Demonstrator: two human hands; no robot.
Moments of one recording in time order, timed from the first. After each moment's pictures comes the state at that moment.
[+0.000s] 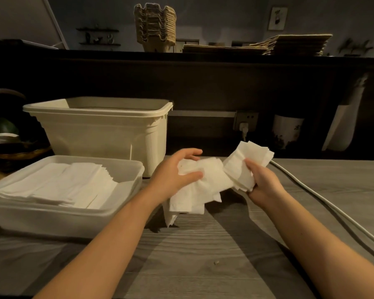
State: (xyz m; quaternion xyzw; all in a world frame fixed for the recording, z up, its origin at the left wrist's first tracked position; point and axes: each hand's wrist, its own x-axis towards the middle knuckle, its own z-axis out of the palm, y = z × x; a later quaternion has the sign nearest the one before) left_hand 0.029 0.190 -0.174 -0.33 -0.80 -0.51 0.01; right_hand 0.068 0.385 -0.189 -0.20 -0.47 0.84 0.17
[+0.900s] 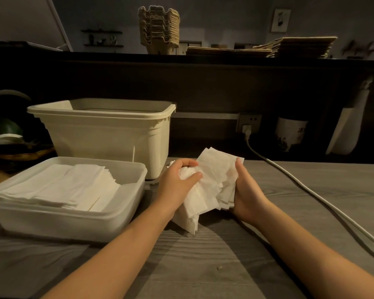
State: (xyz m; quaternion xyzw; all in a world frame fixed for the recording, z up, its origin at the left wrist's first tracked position) left_hand 0.028 0.208 -0.197 -0.18 -0.75 -0.63 0.04; right_hand 0.069 0.355 -0.201 -0.04 -0.50 0.87 0.01
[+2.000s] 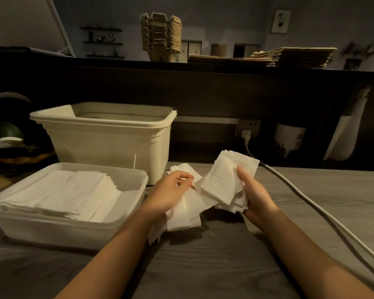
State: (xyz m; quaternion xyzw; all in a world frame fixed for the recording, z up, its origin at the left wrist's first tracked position) left_hand 0.015 0.189 -0.185 -0.19 -0.83 -0.52 -0.06; right_hand 0.071 0.370 -0.191 -0.14 -0.56 0.81 0.10
